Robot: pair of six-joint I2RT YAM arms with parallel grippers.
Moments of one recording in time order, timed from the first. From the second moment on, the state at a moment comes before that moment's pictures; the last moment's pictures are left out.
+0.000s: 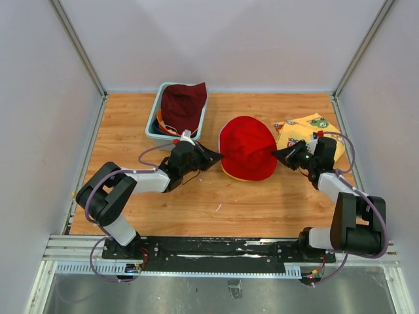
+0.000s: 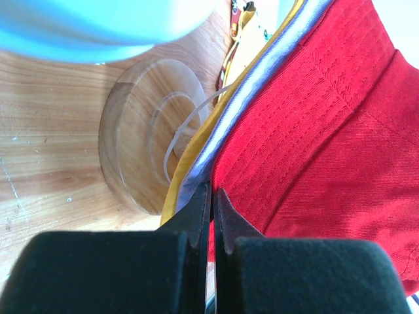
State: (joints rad) left arm -0.65 1.62 0.66 0.63 0.07 -1.28; right arm -0.13 1.33 0.54 0.24 -0.66 0.92
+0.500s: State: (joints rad) left arm -0.65 1.68 0.71 0.62 0.11 -1.26; right arm -0.13 1.38 0.56 0.24 -0.66 0.89
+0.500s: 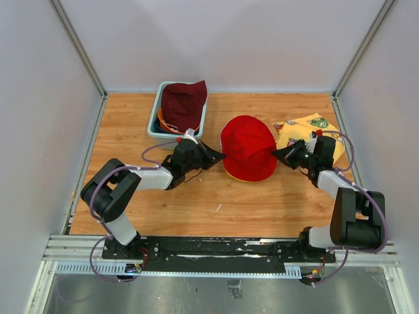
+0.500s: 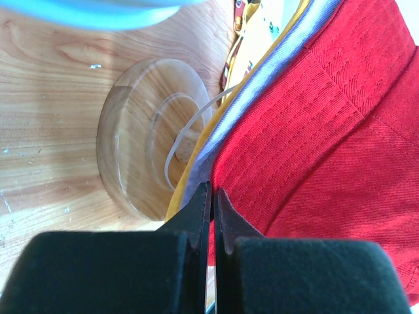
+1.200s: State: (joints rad) left arm -0.65 1.68 0.75 0.56 0.12 -1.22; right arm -0.13 1.39 0.58 0.21 -0.66 0.88
